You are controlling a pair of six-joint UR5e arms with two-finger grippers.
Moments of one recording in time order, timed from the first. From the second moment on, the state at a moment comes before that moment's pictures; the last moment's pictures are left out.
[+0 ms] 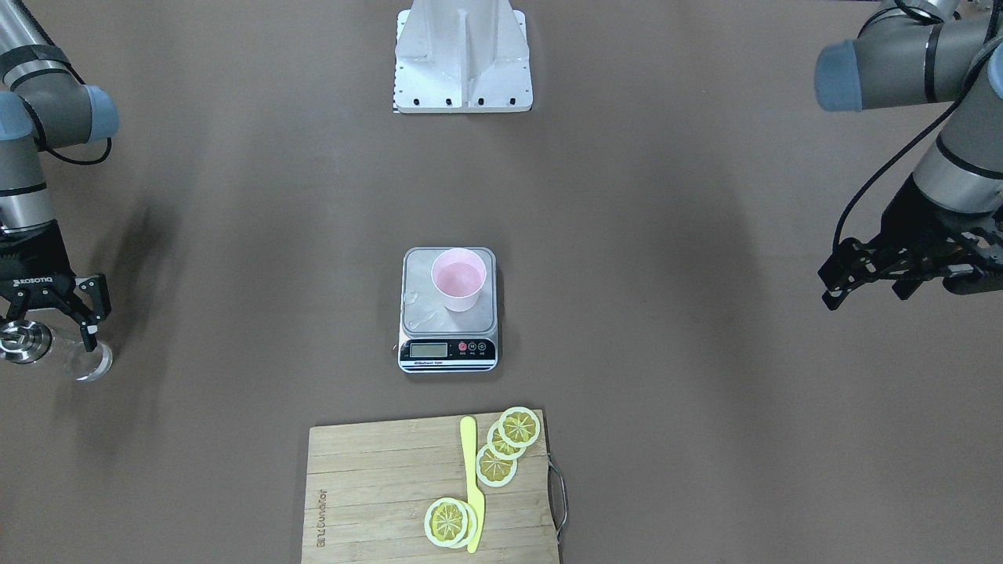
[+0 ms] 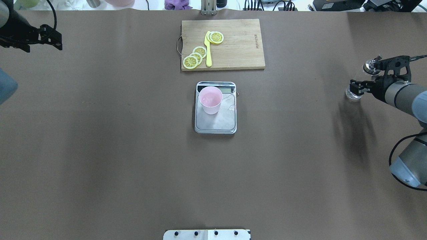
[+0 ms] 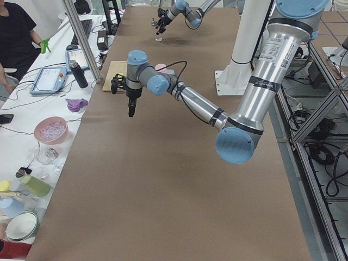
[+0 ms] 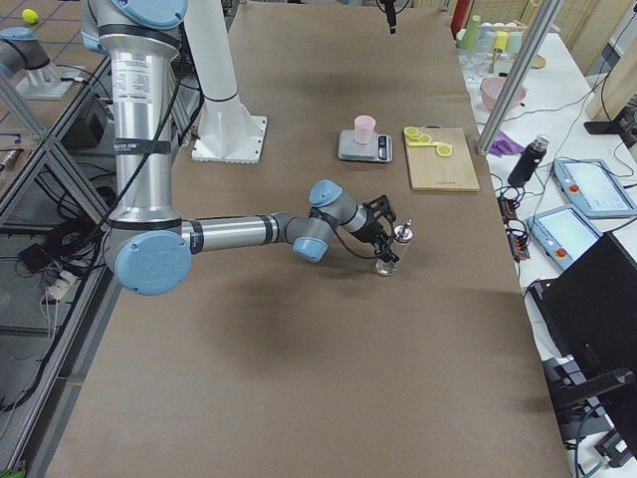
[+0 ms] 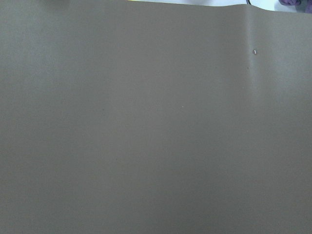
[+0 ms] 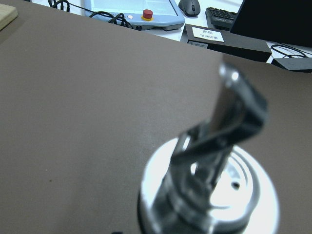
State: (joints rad) left arm -1.13 -1.91 -1.78 -1.65 -2.07 -0.82; right arm 0.84 -1.58 1.58 -0.58 1.48 0.76
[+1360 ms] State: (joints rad) left arm -1.13 -1.91 -1.78 -1.65 -2.07 -0.81; right arm 1.18 -1.90 1.88 -0.65 2.15 0.61
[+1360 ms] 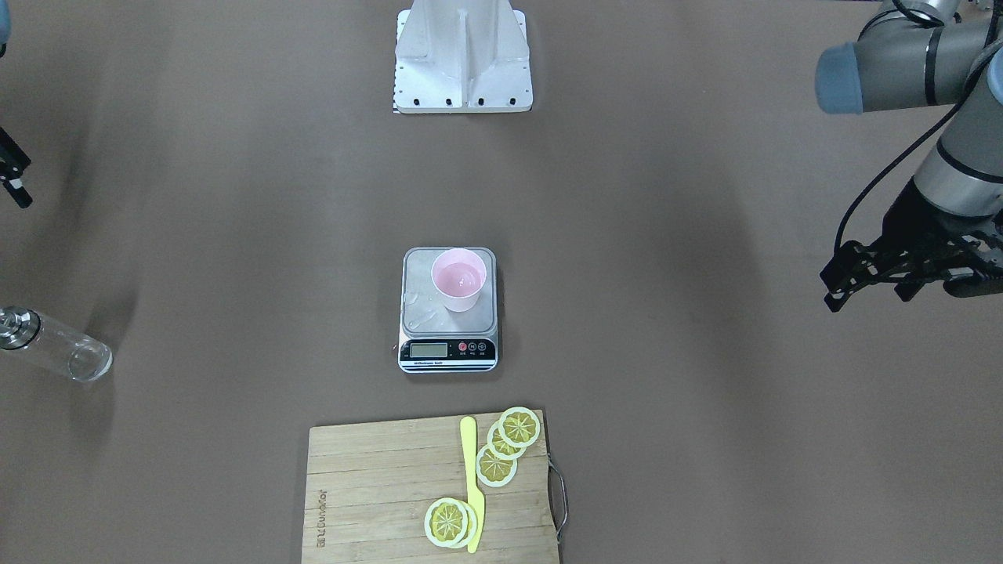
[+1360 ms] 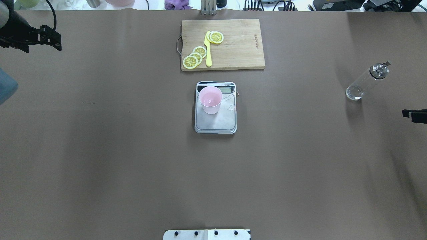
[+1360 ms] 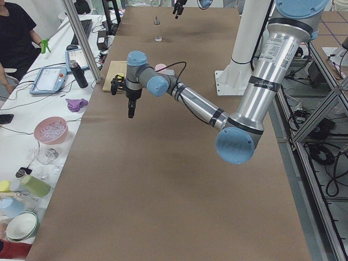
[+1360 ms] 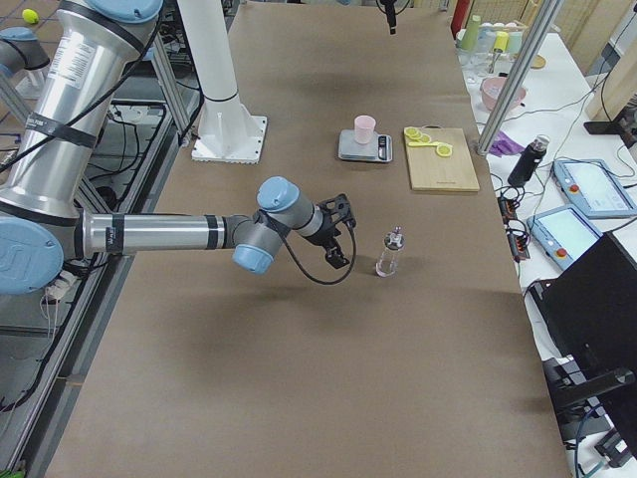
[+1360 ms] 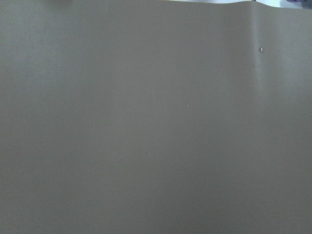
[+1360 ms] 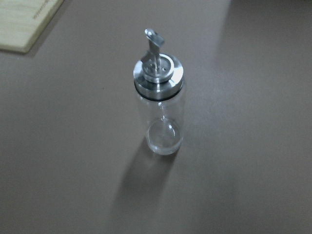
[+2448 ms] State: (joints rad) left arm -1.13 -1.91 -1.69 -1.69 -2.07 -0.81; right arm 1.49 -1.42 1.55 -1.67 2.24 -0.19
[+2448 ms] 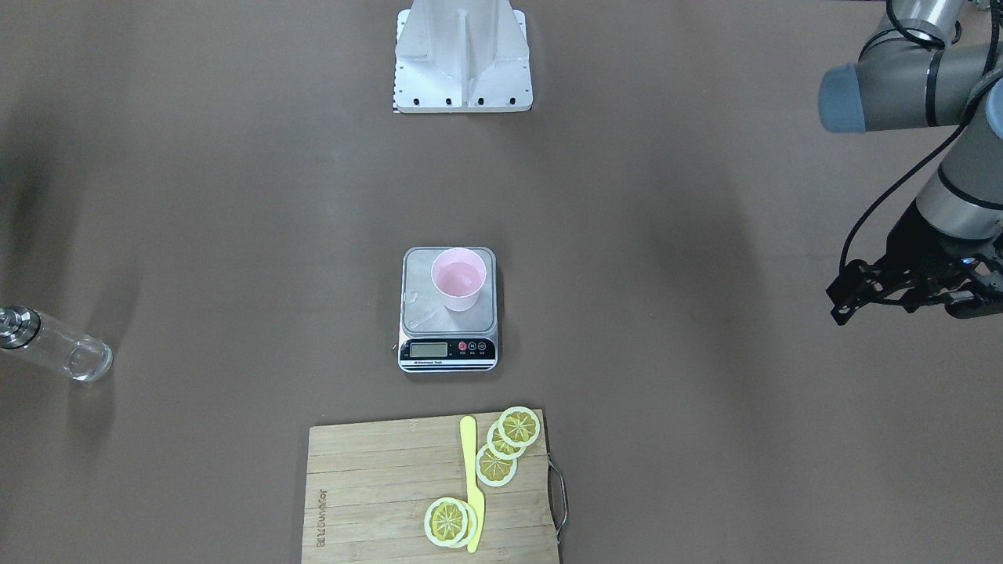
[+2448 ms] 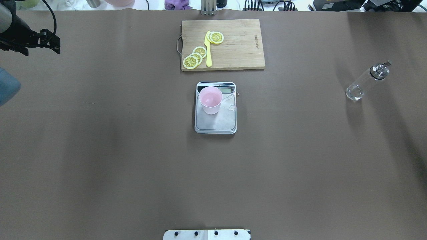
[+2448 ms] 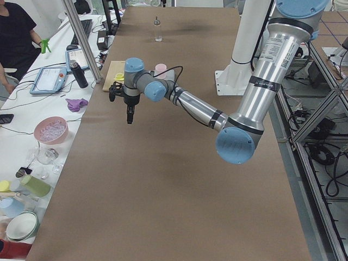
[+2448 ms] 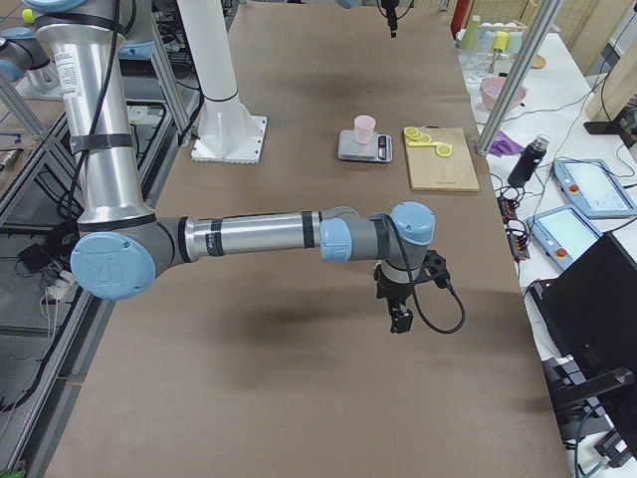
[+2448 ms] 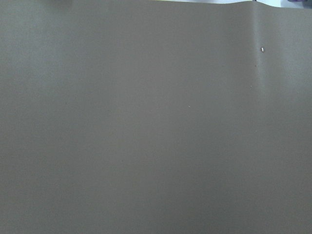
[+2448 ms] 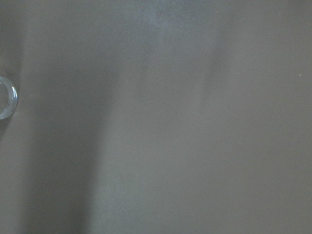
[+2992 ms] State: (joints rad) left arm -1.39 -1.73 -1.67 -1.69 -2.29 -0.41; right arm 1.50 -1.36 1.55 -1.87 2.36 -0.19
